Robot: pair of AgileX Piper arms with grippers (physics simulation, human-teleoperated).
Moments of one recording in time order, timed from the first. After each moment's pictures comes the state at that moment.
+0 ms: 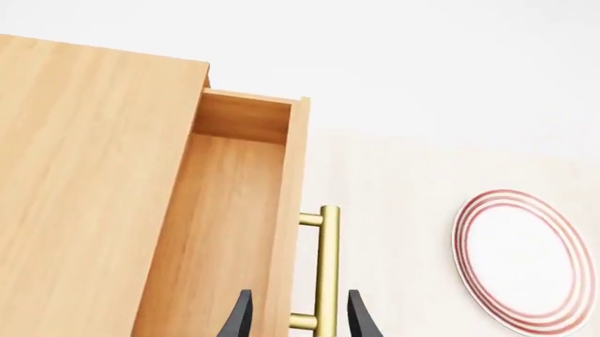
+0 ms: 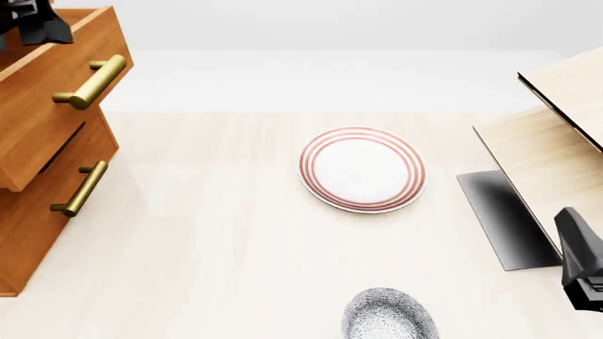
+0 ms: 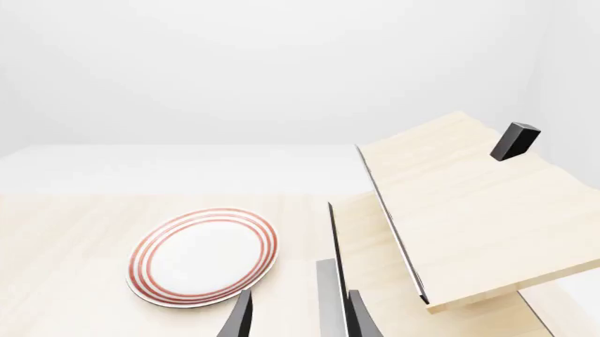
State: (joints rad) left arm 0.02 1.18 -1.27 0.76 -0.11; right arm 0.00 0.01 0.00 0.00 0.00
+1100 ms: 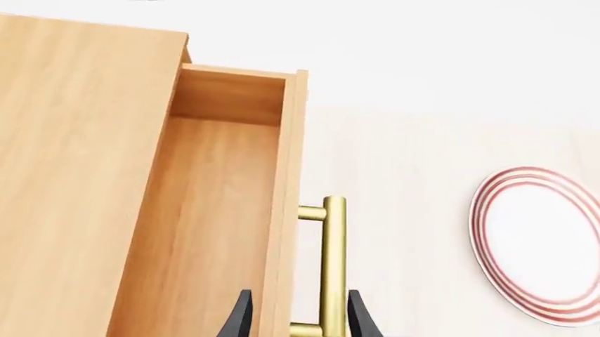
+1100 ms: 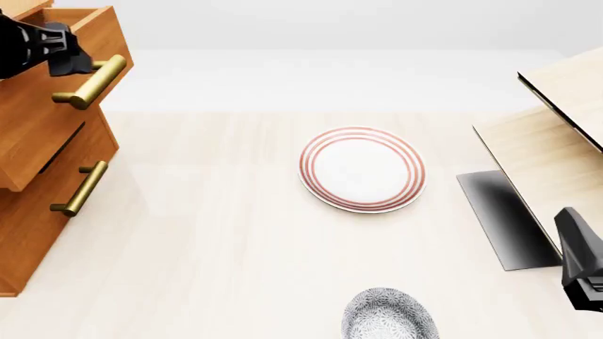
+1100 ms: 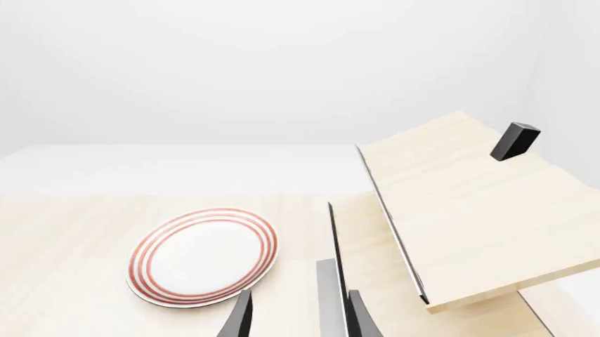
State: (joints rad) left arm 0.02 1.23 -1.18 0.69 -0.08; right arm 0.00 0.01 0.00 0.00 0.00
